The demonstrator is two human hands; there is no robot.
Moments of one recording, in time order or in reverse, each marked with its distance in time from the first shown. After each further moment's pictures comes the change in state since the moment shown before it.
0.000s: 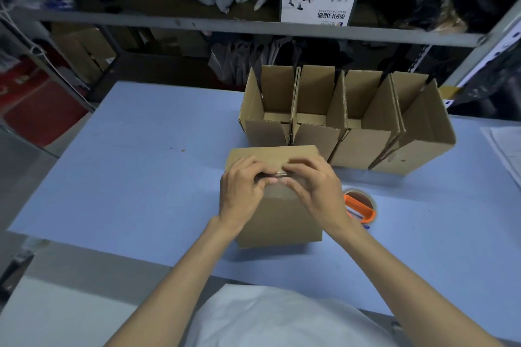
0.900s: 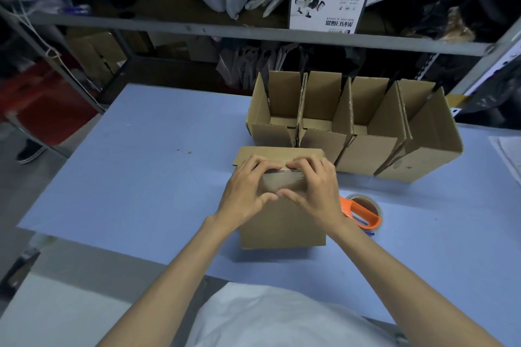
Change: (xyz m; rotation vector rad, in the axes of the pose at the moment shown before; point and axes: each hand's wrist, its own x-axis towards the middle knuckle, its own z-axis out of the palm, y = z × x) left_hand 0.004 -0.027 -0.002 0.030 -0.232 0.125; right_hand 0.003 0.029 0.029 -0.206 0.020 -0.094
